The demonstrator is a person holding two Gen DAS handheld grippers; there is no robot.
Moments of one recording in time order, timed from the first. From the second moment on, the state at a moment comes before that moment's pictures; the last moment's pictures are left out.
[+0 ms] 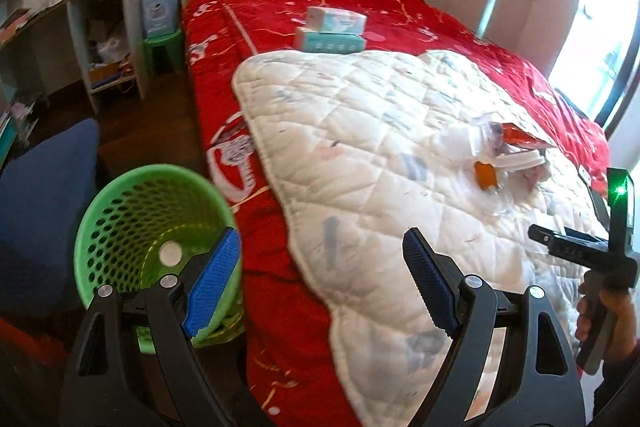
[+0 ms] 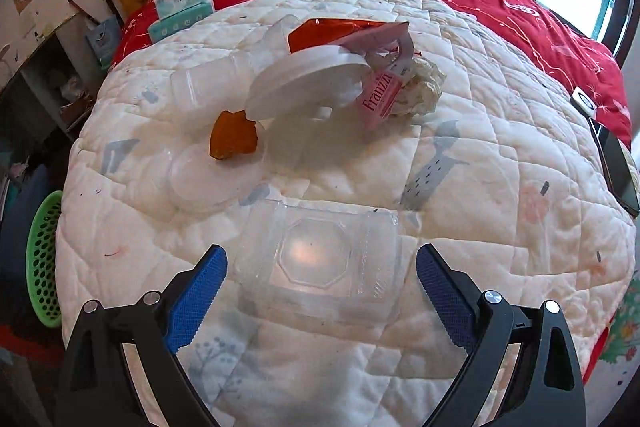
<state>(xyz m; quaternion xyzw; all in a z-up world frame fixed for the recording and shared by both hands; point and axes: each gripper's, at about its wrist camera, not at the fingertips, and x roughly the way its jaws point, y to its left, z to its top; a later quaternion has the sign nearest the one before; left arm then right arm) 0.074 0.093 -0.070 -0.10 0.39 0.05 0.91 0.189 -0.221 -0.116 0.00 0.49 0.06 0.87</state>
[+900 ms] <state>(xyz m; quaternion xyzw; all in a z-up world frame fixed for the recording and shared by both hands) 0.254 -0.023 -0.104 -0.08 0.43 -0.10 0.90 0.161 -0.250 -0.087 0.01 0.47 0.11 0.88</state>
